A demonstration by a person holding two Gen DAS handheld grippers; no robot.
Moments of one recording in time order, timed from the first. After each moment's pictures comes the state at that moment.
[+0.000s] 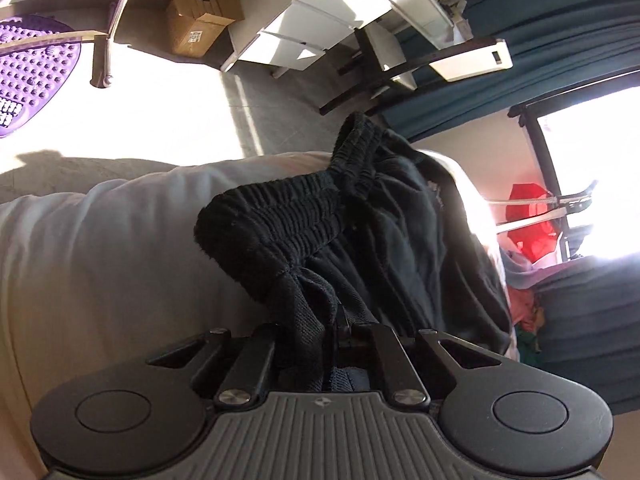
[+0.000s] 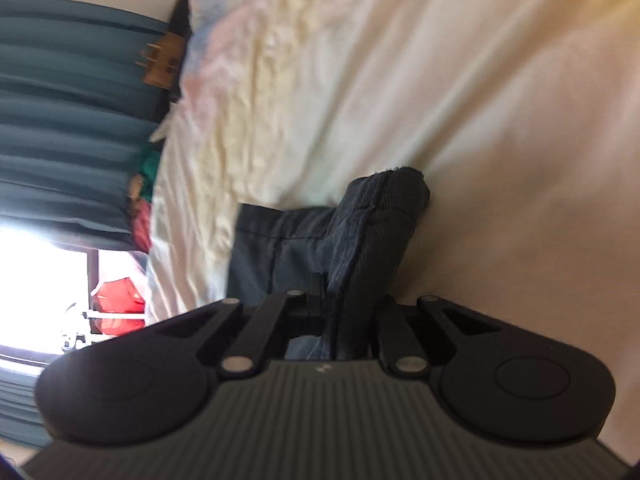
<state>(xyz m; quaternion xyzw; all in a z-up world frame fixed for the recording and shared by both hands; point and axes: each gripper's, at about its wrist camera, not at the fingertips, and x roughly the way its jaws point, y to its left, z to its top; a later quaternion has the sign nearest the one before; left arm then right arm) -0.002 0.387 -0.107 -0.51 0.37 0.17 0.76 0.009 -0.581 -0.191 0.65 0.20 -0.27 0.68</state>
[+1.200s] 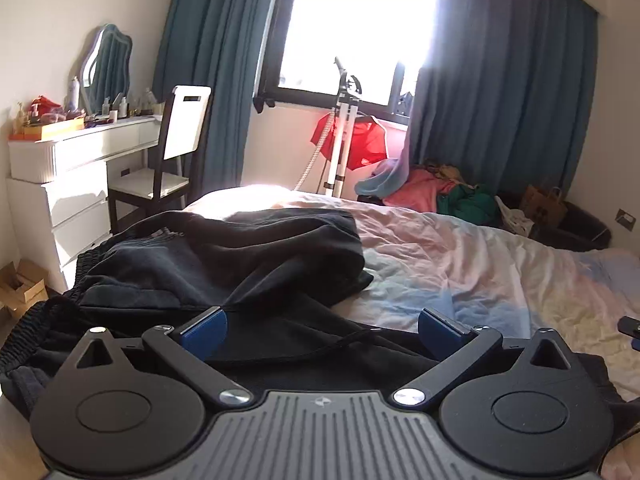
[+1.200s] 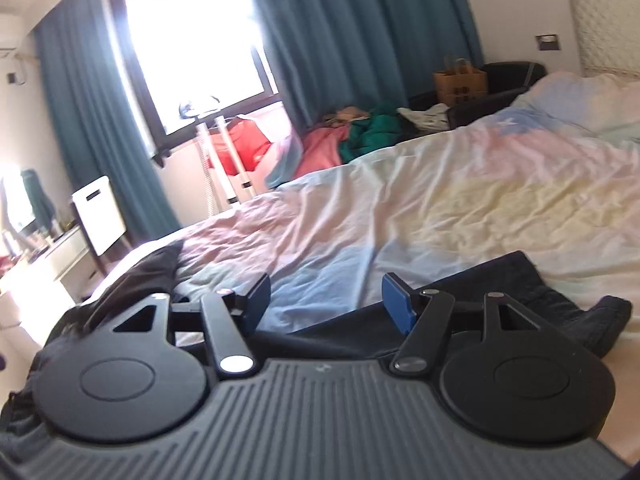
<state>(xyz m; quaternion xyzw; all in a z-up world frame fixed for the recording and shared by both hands) 0.029 0.045 -0.018 -0.05 0.23 -0.04 0.97 0.039 -0.362 -0.036 0.18 0.19 -0.05 0.97</state>
